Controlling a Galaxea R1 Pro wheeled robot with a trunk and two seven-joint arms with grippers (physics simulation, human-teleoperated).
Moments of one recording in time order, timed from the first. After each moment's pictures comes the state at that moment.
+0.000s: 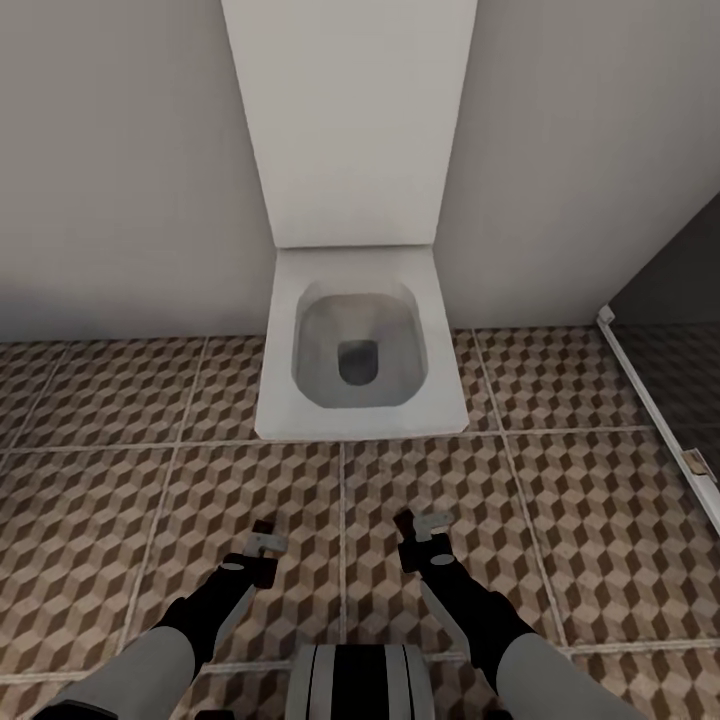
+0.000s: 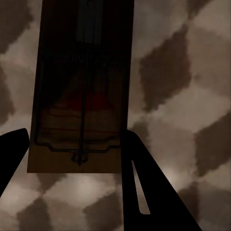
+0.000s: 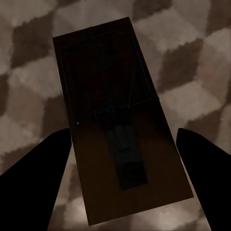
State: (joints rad) left arm -0.68 -0.02 -0.19 -0.38 0.04 0.23 0.12; right arm -0.64 0.08 0.50 -0.60 -0.26 0.26 -0.26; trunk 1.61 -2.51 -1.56
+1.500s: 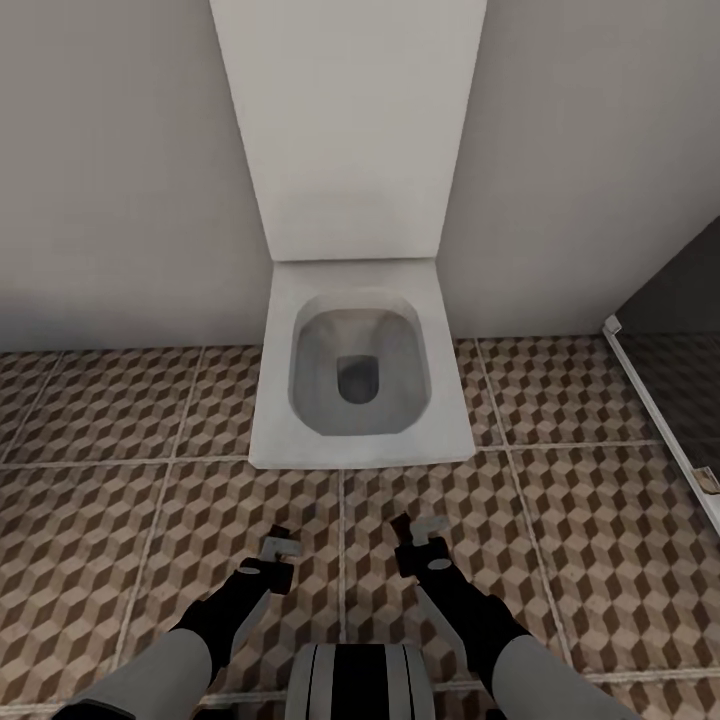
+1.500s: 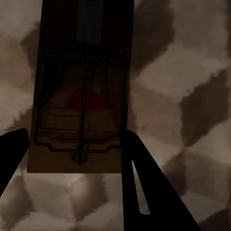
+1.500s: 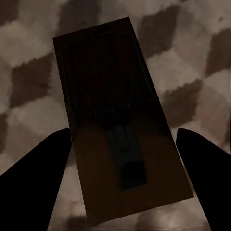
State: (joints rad) left arm -0.68 -0.07 -0.19 -0.35 0.04 0.23 0.12; right arm -0.64 0.09 0.50 -0.56 -0.25 0.24 -0.26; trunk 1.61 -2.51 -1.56
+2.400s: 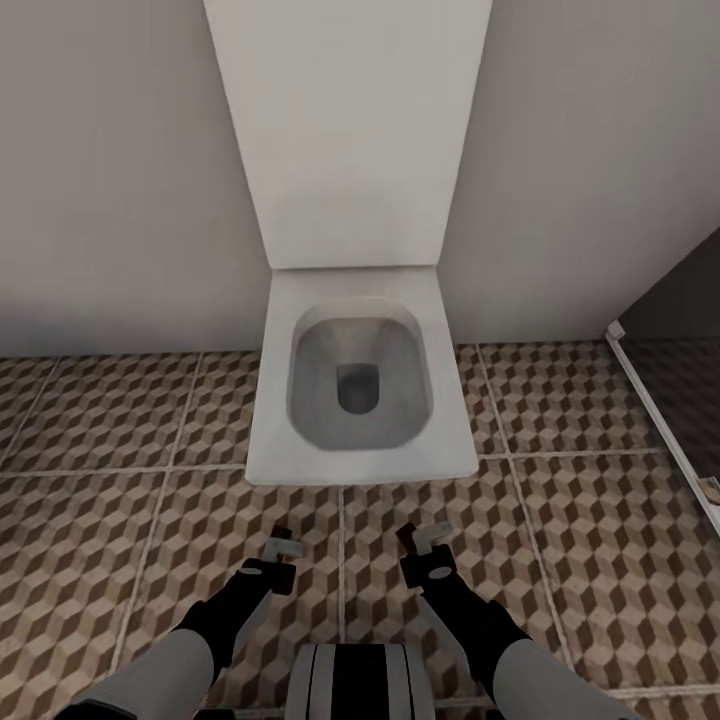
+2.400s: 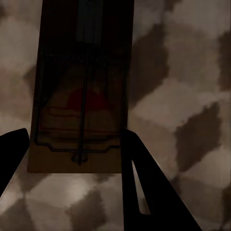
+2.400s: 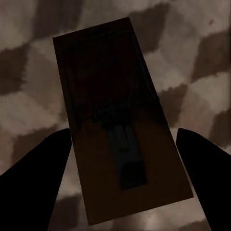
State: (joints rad) left arm -0.68 -0.08 -0.19 -0.35 0.04 0.23 0.12; right arm -0.64 0.10 0.50 -0.50 -0.17 0.24 -0.26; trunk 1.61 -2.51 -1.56
